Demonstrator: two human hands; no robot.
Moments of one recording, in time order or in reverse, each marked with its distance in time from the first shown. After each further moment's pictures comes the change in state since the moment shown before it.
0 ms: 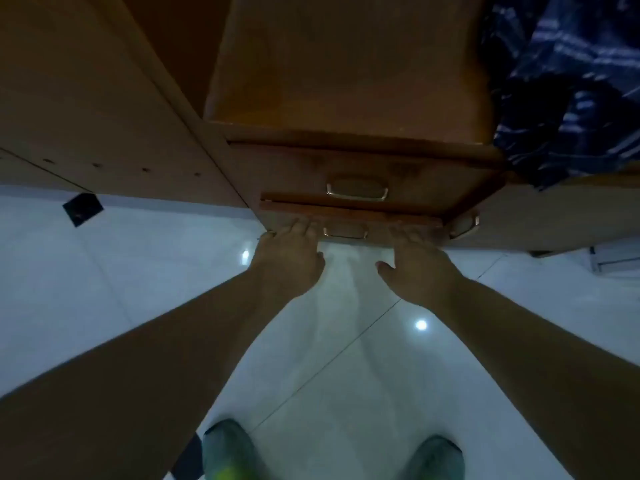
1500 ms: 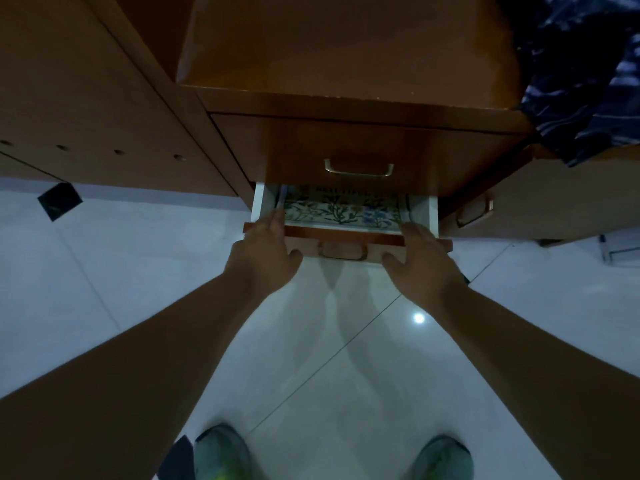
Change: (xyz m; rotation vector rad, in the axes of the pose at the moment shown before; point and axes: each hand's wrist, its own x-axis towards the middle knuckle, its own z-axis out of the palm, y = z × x) left_hand 0.014 -0.043 0.055 -0.331 -0.027 -0.221; right_hand 0.015 0.020 0.051 0.281 0.169 0.064
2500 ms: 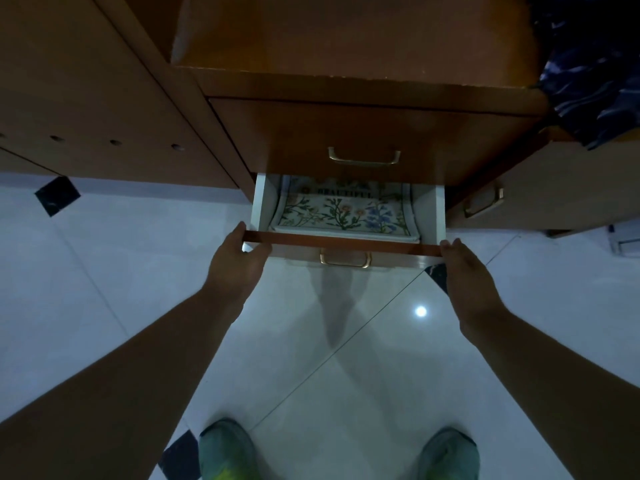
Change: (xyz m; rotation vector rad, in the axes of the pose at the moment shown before) left_hand -0.022 -0.038 0.015 -0.768 0.094 -0.400; right_hand -0.016 0.073 0.029 0.958 0.163 0.490
